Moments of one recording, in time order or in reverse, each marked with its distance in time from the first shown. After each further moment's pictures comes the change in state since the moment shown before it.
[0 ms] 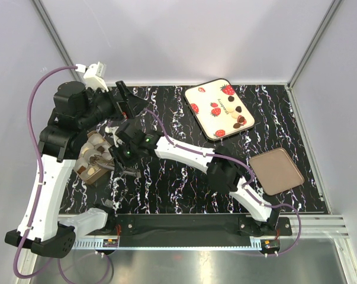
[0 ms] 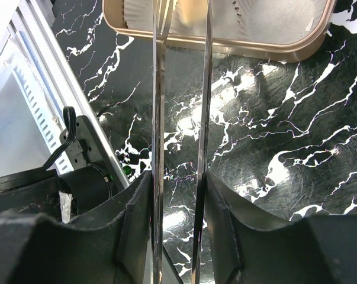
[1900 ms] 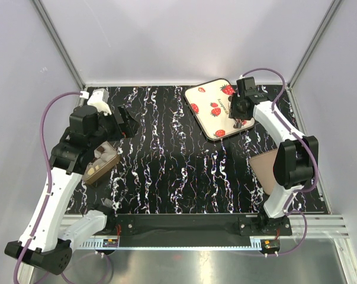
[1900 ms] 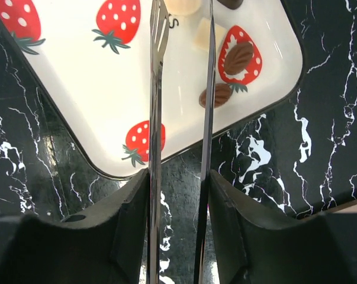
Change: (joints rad) left arm 0.000 -0.159 -0.352 0.001 -0.259 0.061; right arm -0.888 -0.597 -0.688 -0.053 0.454 -0.107
